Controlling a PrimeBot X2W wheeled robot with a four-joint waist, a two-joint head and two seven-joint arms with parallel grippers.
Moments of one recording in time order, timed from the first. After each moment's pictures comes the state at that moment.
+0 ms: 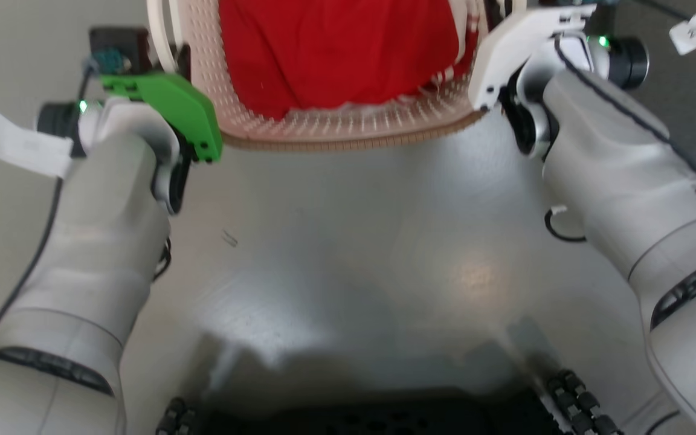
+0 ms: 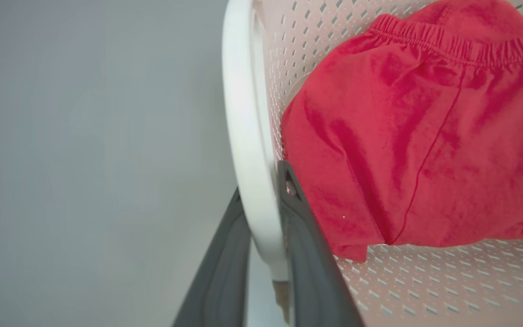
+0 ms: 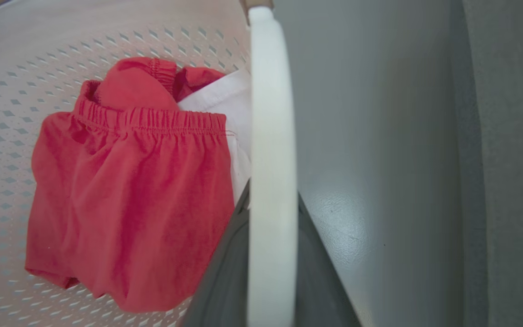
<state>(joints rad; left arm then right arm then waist) -1.05 0.04 -0.63 1.06 -0.65 0.04 -0.13 -1.16 -0.06 0.91 1.12 0.86 -0.13 -0.14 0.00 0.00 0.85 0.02</state>
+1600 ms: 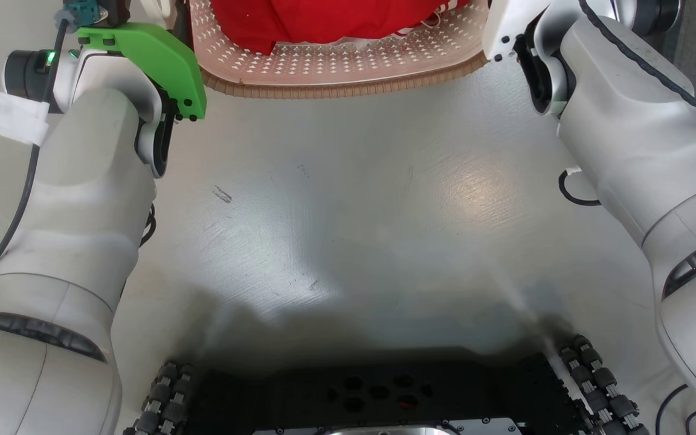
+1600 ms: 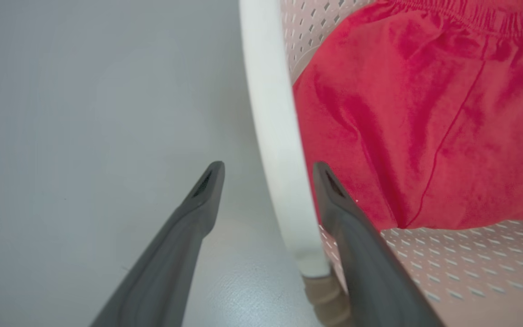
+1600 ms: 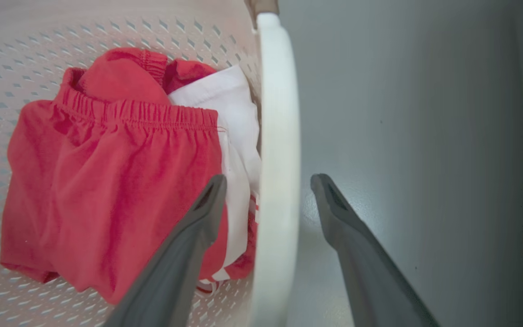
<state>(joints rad) -1.19 0.03 -0.63 1.16 -0.62 0.01 -0.21 -1.28 -0.07 0.93 1.18 0.84 -0.13 -0.23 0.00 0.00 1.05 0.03</state>
